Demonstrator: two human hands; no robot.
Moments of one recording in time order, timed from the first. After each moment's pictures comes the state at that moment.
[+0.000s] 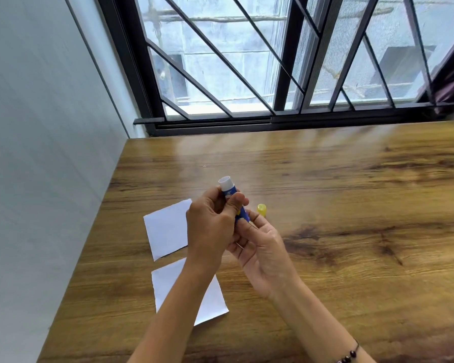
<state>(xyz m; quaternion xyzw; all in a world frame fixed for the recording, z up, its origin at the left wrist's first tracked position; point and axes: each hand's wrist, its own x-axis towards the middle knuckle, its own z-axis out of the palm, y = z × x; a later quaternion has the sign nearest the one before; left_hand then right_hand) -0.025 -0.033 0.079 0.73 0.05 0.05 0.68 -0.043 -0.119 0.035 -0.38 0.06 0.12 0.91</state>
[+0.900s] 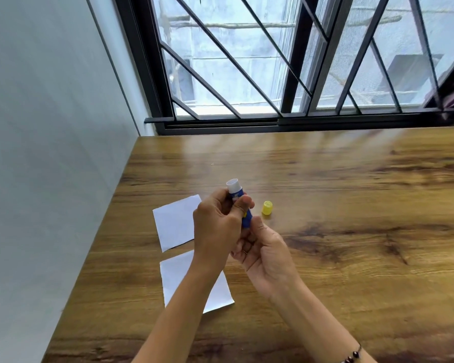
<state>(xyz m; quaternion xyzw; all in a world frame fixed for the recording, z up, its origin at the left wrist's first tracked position) -0.038 -0.030 0.076 0.75 0.06 0.06 0.66 -0.055 -0.110 0.035 -0.37 0.13 0.11 0.91</state>
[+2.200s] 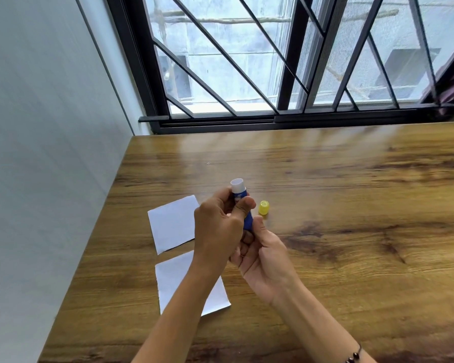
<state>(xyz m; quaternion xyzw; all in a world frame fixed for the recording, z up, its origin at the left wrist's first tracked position) -0.035 -0.036 0.076 0.77 0.02 0.07 0.63 -0.053 -0.113 0.030 -0.32 0.13 0.14 0.93</state>
